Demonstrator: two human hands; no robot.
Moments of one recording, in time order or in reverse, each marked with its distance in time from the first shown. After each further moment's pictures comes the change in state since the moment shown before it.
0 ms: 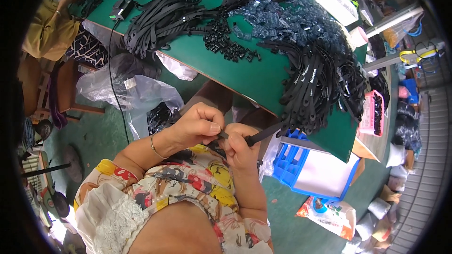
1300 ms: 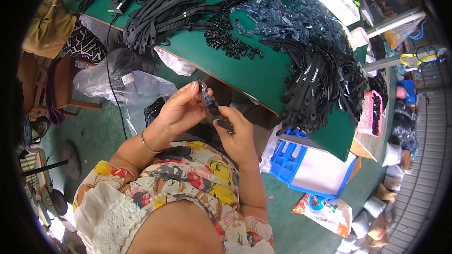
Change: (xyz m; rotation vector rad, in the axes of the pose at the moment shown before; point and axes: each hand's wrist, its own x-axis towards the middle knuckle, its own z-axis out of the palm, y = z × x) left_hand 0.002 -0.002 -0.027 -0.547 0.396 0.169; right_hand 0.015 0.010 -0.013 -0.974 -0.111 -0.118
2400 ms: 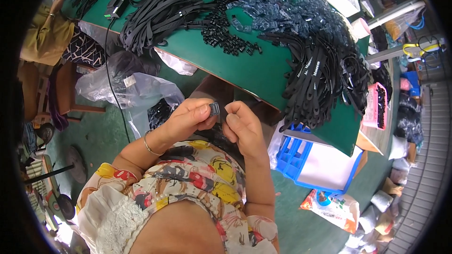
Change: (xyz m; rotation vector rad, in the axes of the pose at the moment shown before) left_hand -0.006 -0.003 0.003 0.735 -0.469 0.056; right_hand 0.004 -0.003 -0.018 0.836 -0.165 0.366
